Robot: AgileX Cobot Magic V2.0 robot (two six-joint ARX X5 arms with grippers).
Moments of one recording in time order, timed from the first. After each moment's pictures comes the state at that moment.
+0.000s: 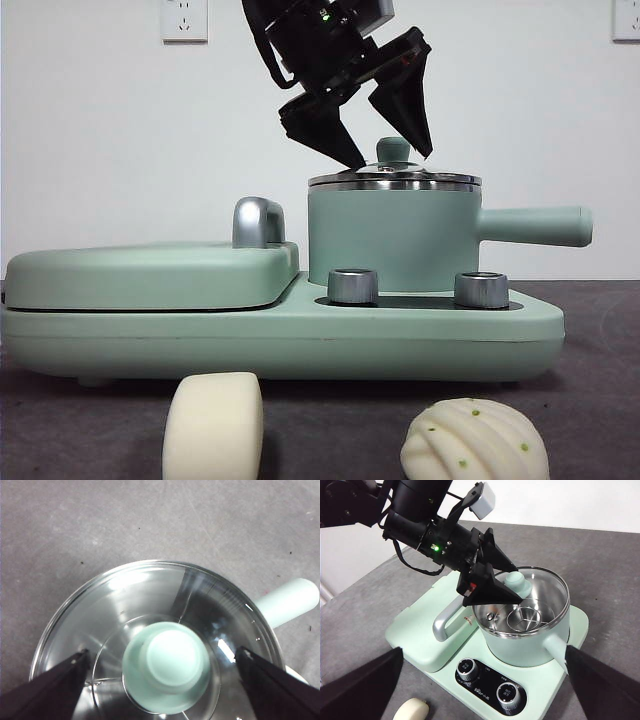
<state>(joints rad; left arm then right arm) -0.69 1.93 1.77 -0.59 0.21 0.15 0.02 0.60 0.93 -0.71 -0.70 0.03</state>
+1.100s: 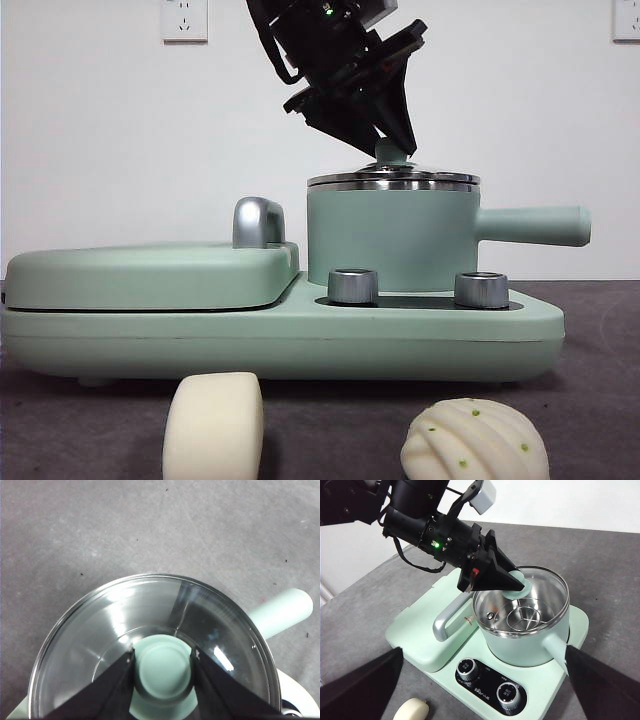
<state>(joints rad) -0.69 1.93 1.79 -0.59 0.21 0.16 0.02 0.60 0.93 -0.71 -0.70 0.03</state>
